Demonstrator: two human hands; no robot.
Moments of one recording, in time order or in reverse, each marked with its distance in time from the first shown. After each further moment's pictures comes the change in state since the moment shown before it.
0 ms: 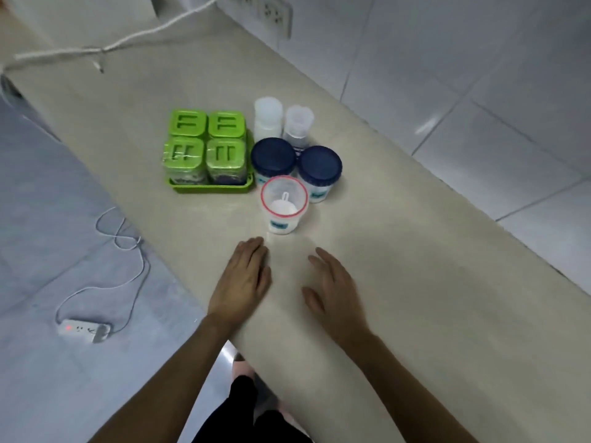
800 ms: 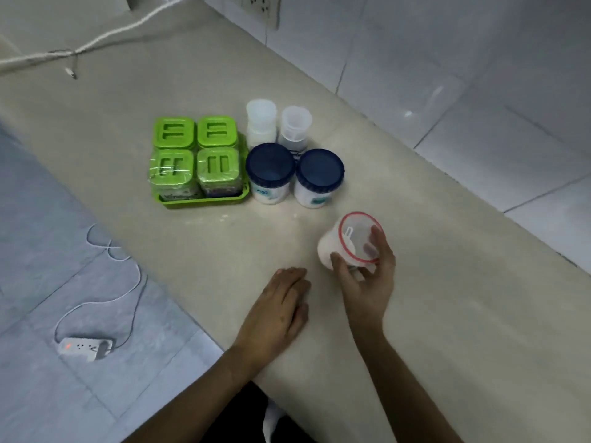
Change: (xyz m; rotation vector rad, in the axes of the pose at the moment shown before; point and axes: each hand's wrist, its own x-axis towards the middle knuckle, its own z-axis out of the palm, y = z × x) left_hand -0.007 0.027 0.013 -0.157 -0.067 0.227; right_hand 0.041 -0.009 -0.010 0.637 0.542 0.538
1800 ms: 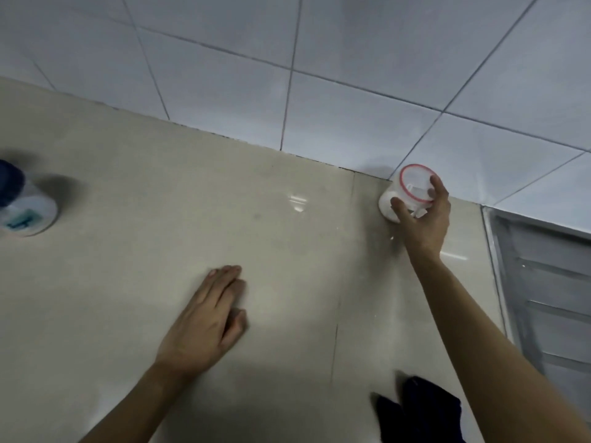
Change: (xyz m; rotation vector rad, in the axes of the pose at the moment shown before) left_hand 0.074 0.186 0.152 0.153 -0.269 0.368; right_hand 0.143 0.172 -0.433 -0.312 0.521 0.155
